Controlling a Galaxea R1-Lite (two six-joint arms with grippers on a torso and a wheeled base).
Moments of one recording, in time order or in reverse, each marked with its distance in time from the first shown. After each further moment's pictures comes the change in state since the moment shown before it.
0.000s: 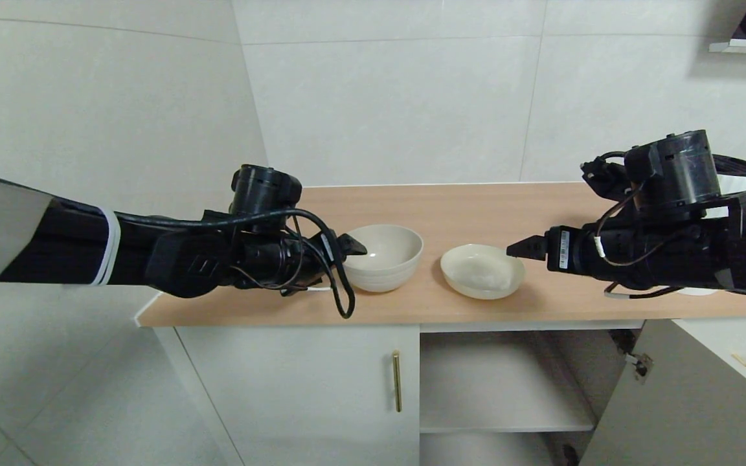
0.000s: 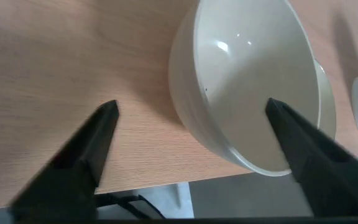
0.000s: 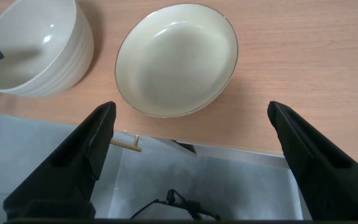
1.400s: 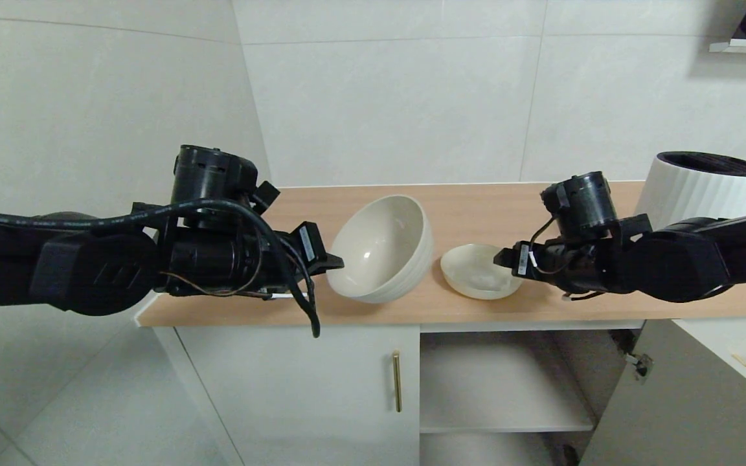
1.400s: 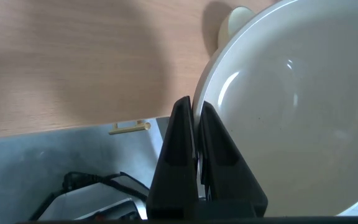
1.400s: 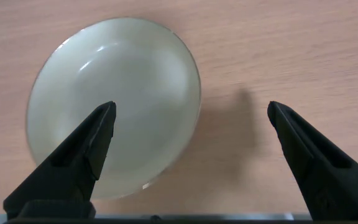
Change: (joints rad) left arm 0.000 -0.189 0.133 0.000 -0.197 0.019; right arm 0.002 0.255 -0.112 -0.059 -0.220 0.069
